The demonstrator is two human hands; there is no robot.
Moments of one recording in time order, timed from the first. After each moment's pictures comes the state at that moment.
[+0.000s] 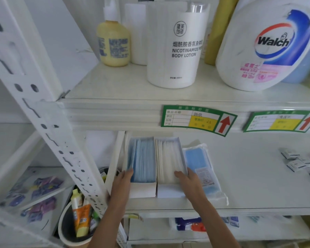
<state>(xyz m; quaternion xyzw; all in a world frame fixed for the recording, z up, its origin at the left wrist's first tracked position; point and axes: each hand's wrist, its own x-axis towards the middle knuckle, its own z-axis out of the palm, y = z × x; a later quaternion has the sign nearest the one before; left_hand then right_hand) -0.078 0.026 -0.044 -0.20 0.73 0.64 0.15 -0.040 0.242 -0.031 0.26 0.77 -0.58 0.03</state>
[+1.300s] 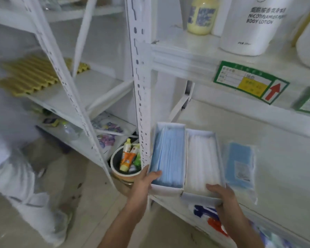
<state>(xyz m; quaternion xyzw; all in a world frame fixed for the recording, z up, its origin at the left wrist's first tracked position) 0.111 0.037 -0.036 -0.27 0.52 0.81 -0.01 0.056 0.271 -0.053 0.15 0.65 -0.73 0.14</state>
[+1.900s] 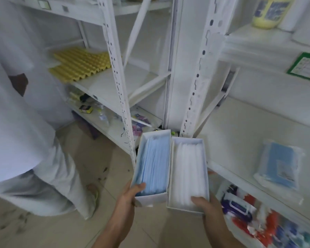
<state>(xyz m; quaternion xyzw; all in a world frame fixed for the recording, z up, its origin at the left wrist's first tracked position) 0.265 -0.074 -0.074 -0.31 0.49 0.81 -0.07 0.167 0.152 -0.071 0.05 0.65 -0.72 0.25</state>
